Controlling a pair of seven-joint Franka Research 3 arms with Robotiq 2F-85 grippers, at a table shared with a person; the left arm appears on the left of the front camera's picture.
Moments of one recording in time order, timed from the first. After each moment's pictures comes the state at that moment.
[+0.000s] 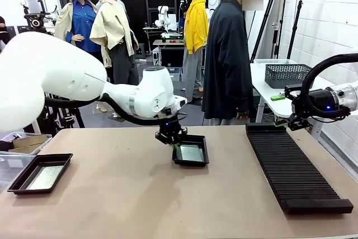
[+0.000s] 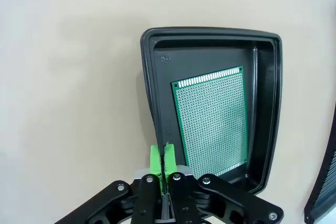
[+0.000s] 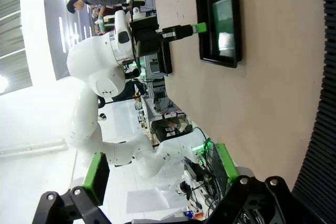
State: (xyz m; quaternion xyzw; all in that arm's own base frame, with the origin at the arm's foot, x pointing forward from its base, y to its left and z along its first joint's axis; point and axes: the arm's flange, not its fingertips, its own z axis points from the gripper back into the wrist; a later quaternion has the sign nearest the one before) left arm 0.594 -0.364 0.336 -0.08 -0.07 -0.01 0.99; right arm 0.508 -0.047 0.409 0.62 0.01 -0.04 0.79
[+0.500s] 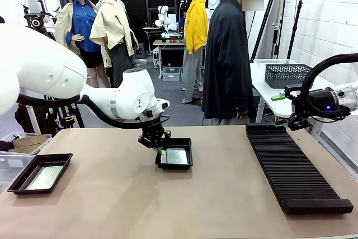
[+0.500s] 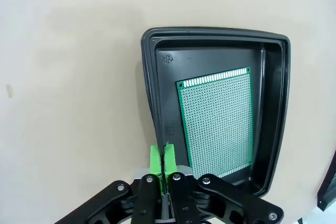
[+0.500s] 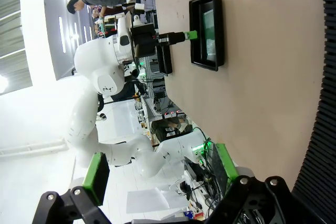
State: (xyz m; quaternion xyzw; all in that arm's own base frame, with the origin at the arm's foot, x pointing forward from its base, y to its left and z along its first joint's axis) left arm 0.582 -0.296 0.327 -0.09 -0.05 0.01 1.00; right arm 0.507 -0.047 0.409 0.62 0.01 -0.04 0.79
